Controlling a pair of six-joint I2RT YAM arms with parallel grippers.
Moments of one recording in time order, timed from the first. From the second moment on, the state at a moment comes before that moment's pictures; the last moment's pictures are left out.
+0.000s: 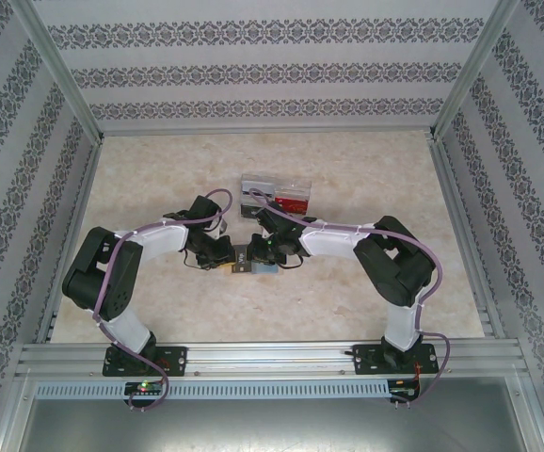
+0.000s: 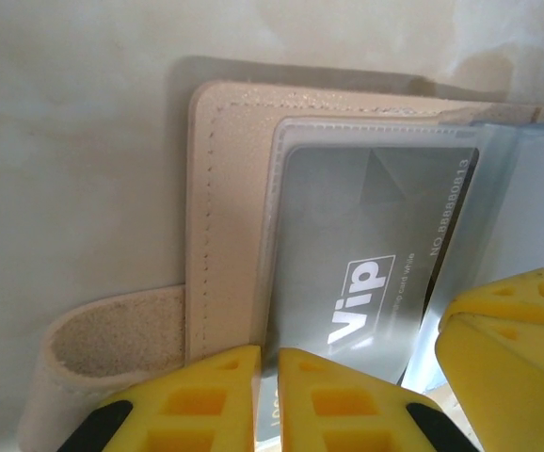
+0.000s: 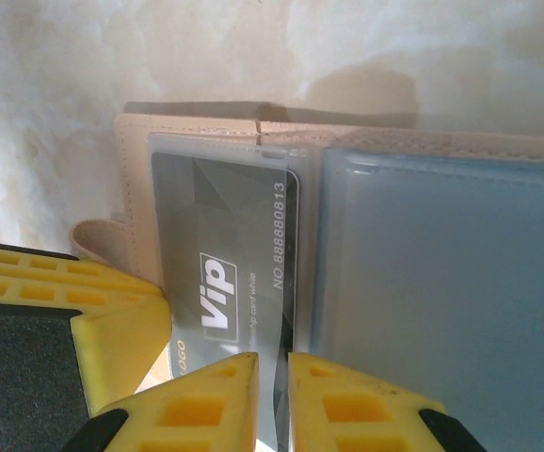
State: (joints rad) left arm -0.37 1.68 0.88 -0.48 0.44 -0.60; right arm 0.78 1.89 1.10 -0.24 -0.33 0.90
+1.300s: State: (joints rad) left arm -0.39 1.68 0.88 -0.48 0.43 -0.61; right arm 0.73 1.83 1.00 -0.21 -0.35 0.92
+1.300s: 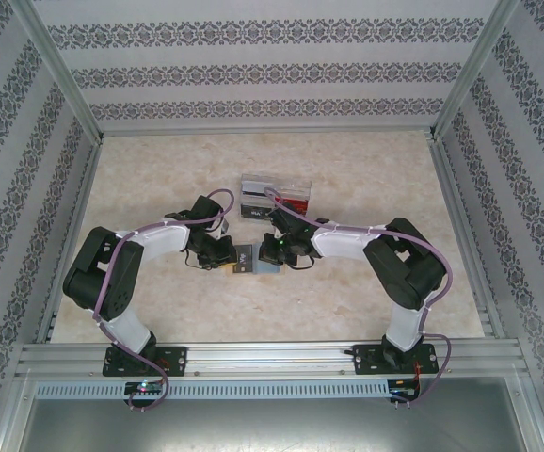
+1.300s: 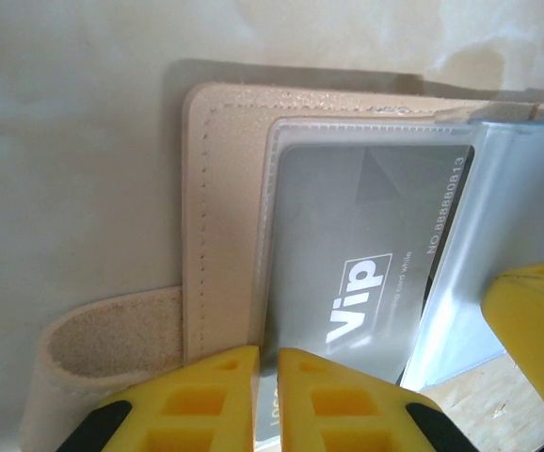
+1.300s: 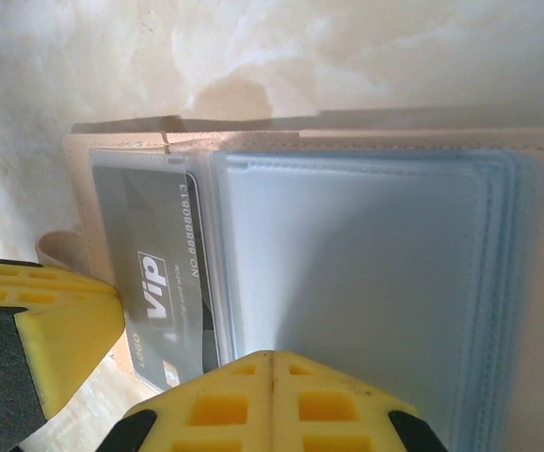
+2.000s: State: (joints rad) left arm -0.41 1.71 0.92 -0.48 0.45 -0.61; right arm 0.73 1.83 1.00 -0.21 -0.35 0.92
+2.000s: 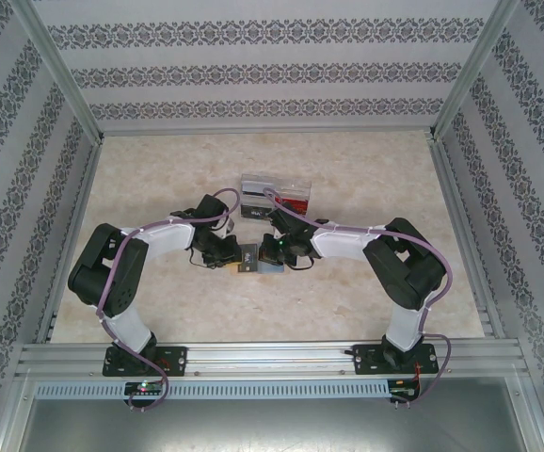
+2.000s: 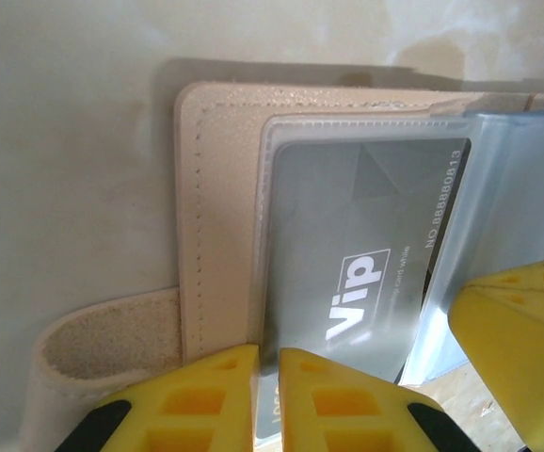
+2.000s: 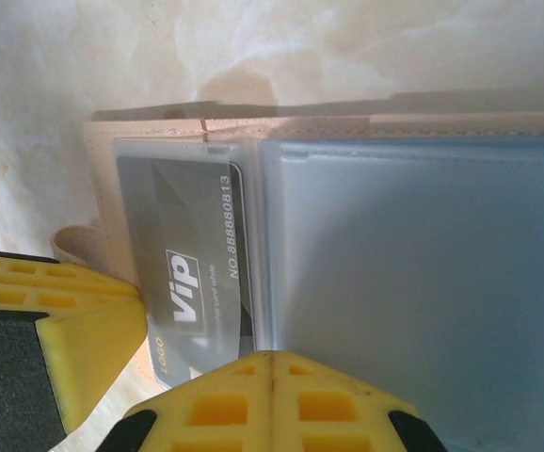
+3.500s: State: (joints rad) left arm -0.45 1.75 0.97 -0.51 0.41 -0.58; right arm 0.72 1.83 0.97 -0.14 -0.39 0.97
